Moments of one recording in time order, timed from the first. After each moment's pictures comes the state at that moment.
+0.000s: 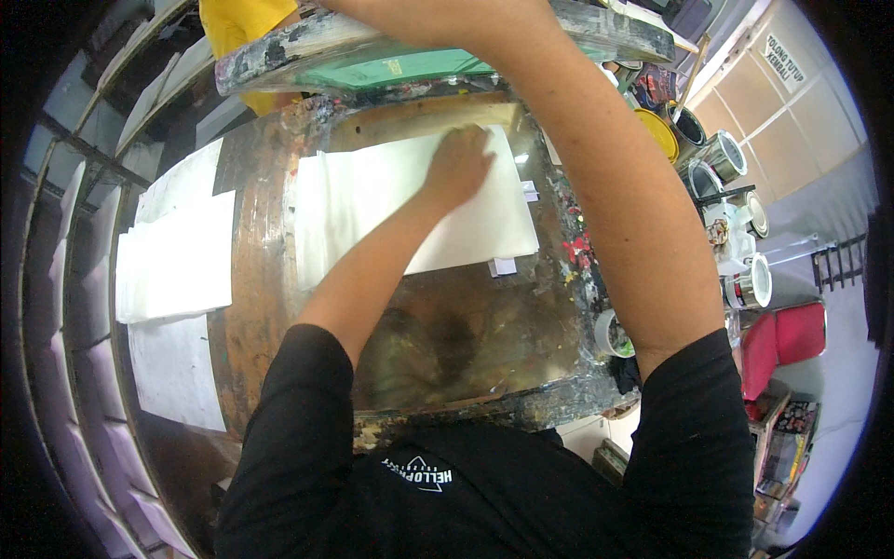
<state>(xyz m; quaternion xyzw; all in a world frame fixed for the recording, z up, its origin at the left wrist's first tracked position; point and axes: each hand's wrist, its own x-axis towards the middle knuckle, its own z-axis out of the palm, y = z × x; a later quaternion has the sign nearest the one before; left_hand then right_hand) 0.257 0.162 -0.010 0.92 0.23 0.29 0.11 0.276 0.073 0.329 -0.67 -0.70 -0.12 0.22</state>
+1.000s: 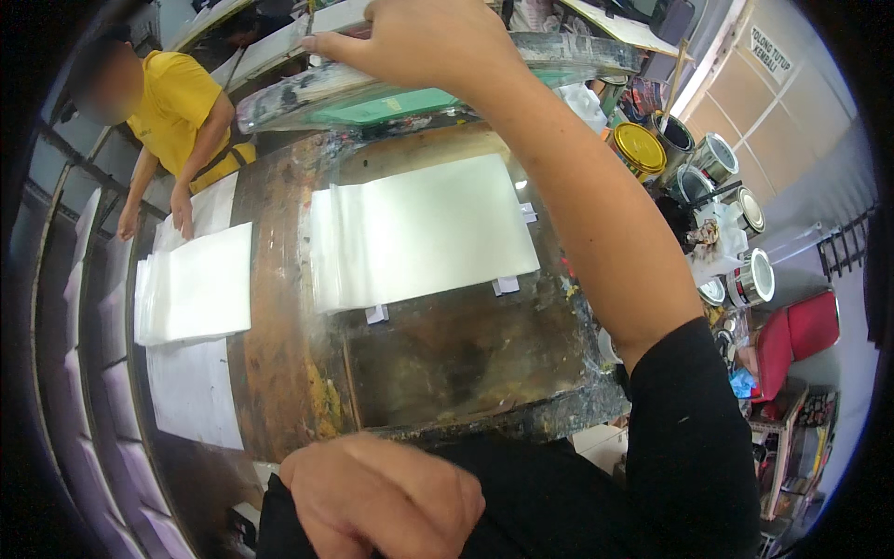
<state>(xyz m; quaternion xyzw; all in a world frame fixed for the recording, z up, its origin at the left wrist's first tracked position) 0.048 -0.068 0.244 0.43 -0.25 0.27 0.82 0.288 0.090 0.313 -0.65 -0.69 -0.19 0.25</state>
